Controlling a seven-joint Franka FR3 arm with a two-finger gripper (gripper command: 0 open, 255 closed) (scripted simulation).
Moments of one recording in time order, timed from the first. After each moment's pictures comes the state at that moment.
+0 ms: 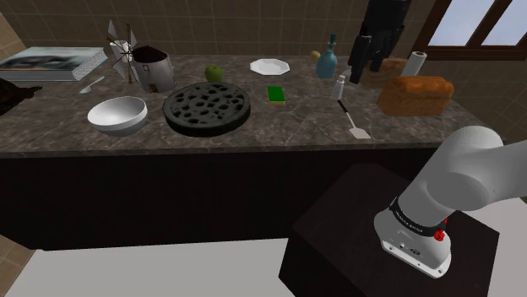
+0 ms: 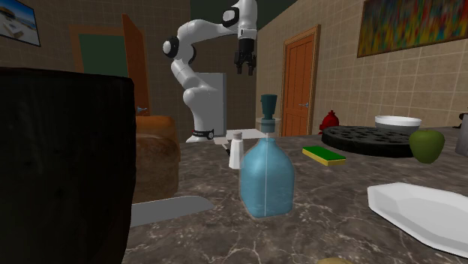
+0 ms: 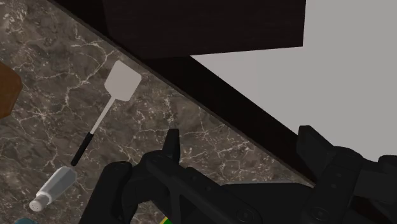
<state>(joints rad) 0.02 -0.84 0.06 -2.33 0.01 1.47 0.11</state>
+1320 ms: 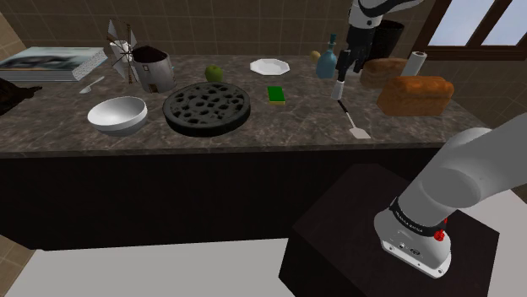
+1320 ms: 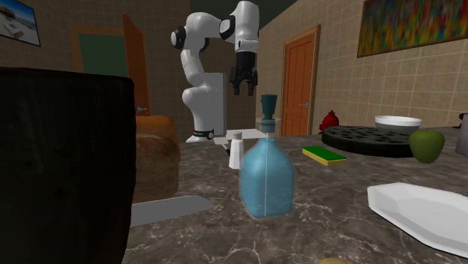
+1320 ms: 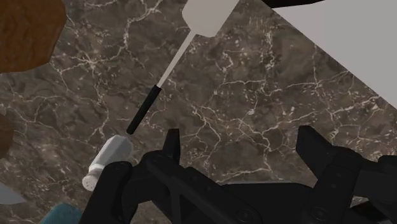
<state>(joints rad) -0.09 -0.45 -0.23 -2.31 -0.17 1.88 -0.17</state>
